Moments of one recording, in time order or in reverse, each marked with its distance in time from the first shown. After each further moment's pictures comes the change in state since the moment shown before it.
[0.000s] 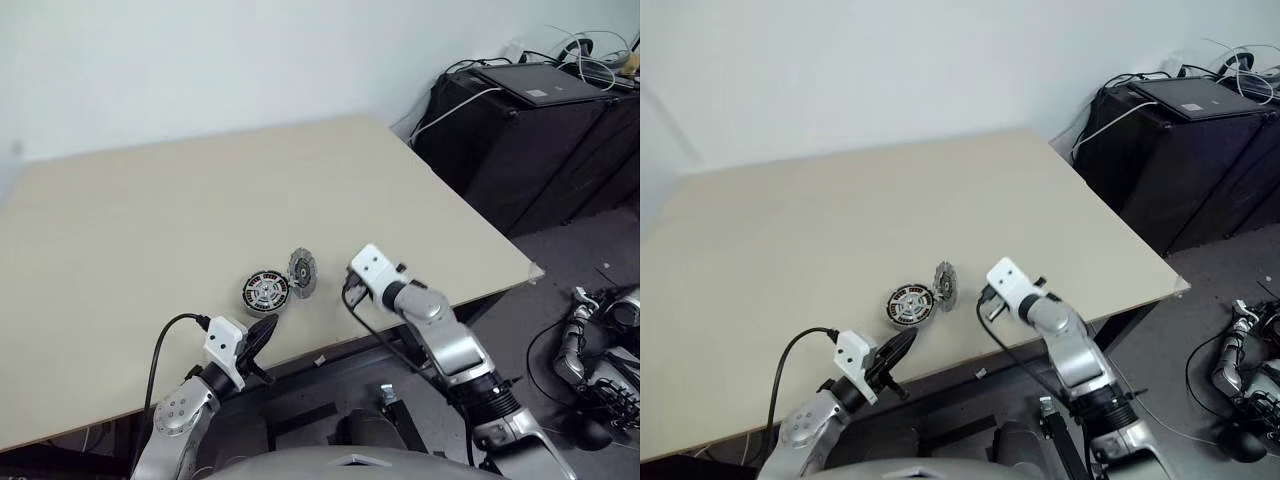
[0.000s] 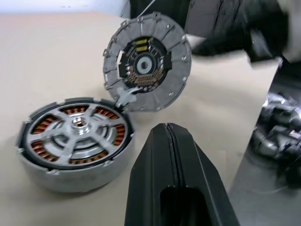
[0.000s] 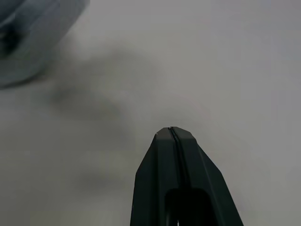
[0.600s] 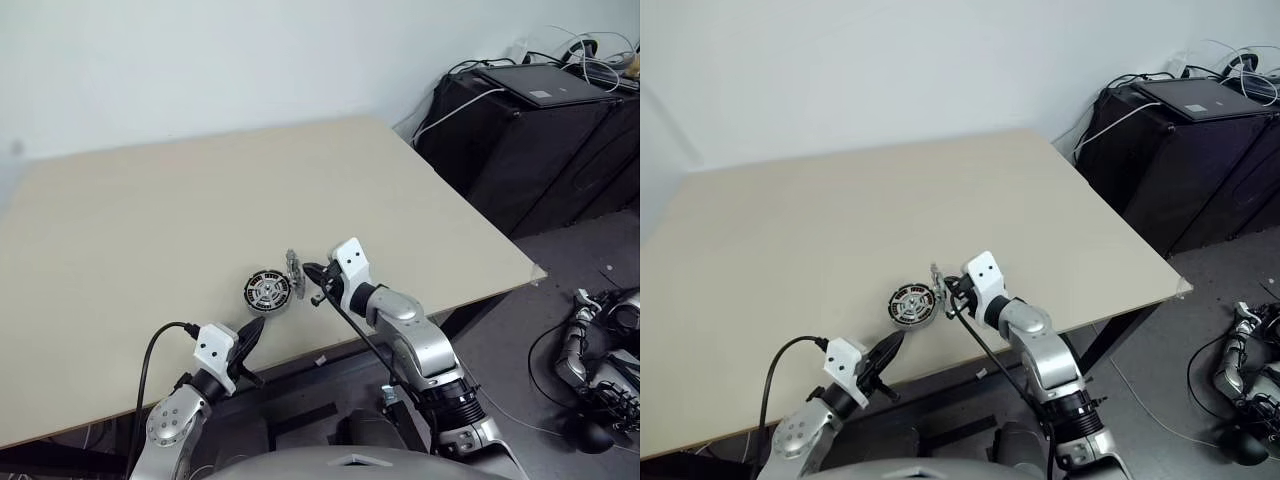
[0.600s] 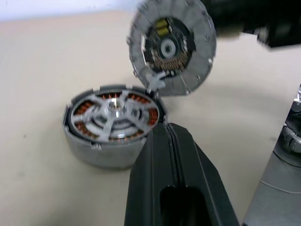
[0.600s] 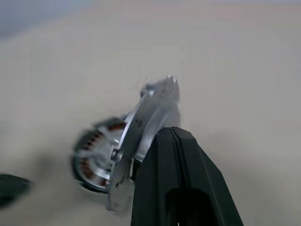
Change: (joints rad) left arm 0.025 -0.002 0.033 0.090 0.033 -0.117 0.032; right arm -0.008 0.211 -0.055 -0.023 0.271 -0.024 0.076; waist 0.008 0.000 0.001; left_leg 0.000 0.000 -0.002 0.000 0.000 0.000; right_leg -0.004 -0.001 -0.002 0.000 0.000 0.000
